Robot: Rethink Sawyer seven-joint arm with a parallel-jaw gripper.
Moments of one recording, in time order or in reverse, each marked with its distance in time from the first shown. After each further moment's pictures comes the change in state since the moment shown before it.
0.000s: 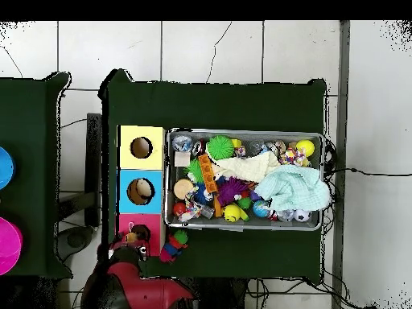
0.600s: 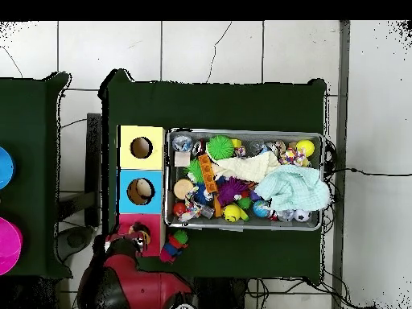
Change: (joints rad) arm 0.007 -0.002 -0.001 -0.049 0.000 0.000 0.000
